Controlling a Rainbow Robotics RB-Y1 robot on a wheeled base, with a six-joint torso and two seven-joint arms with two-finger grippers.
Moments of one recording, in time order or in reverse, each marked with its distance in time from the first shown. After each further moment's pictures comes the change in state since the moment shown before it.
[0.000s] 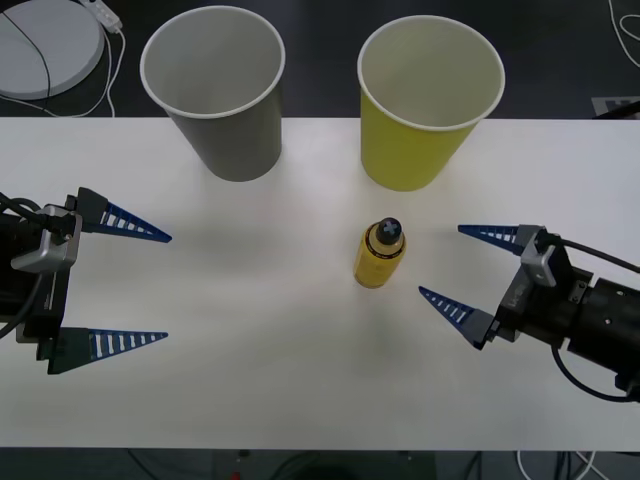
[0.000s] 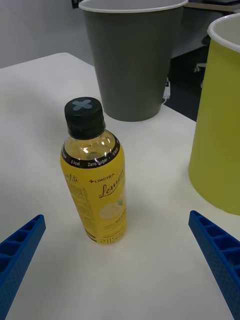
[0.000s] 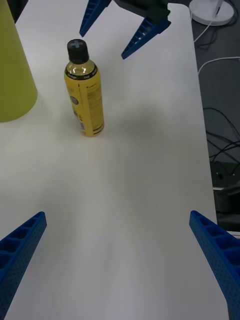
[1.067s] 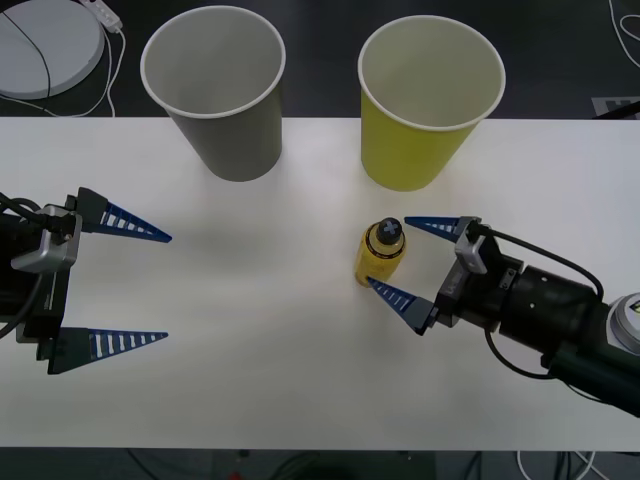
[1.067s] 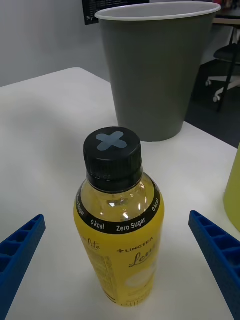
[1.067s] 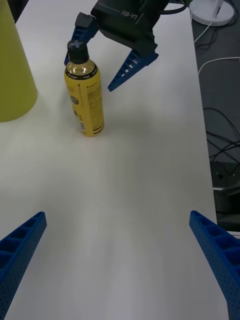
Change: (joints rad) right arm -0.196 0.118 0.187 0.089 0.030 0.072 0.011; left arm 0.000 0.000 0.000 0.000 0.000 0.000 0.000
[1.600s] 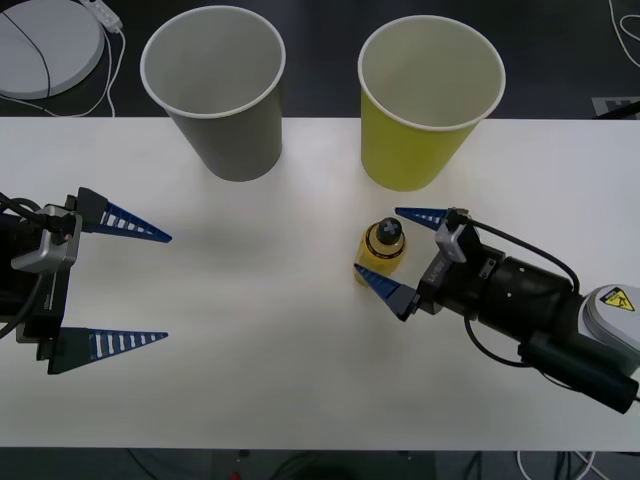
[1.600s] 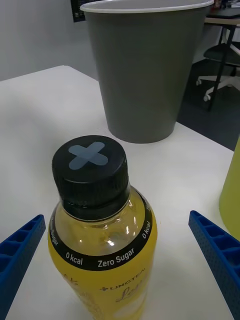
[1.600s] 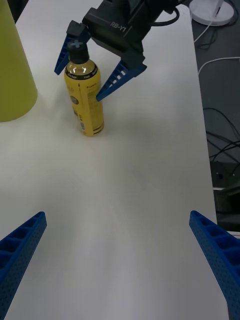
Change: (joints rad) right arm -0.083 0.034 0.068 0.052 0.005 0.081 -0.003; left arm 0.000 0.000 0.000 0.000 0.000 0.000 0.000
